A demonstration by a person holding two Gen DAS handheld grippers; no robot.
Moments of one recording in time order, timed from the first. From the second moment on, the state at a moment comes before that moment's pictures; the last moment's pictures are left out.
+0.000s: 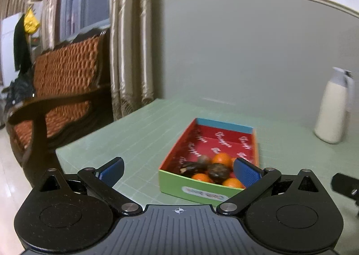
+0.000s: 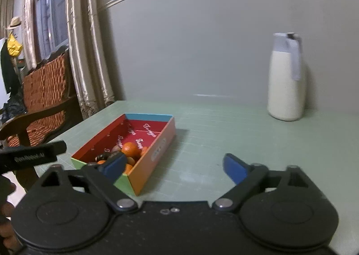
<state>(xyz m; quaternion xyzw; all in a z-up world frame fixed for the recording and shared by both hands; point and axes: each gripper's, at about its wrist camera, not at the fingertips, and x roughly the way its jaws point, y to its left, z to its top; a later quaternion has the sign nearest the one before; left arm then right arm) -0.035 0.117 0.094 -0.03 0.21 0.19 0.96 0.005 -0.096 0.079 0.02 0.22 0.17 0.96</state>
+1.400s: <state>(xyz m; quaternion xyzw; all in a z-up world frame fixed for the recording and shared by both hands) -0.094 0.109 0.116 -0.03 0.19 0.19 0.96 -0.043 -0.062 0.083 -0.01 0.21 0.13 0.97</state>
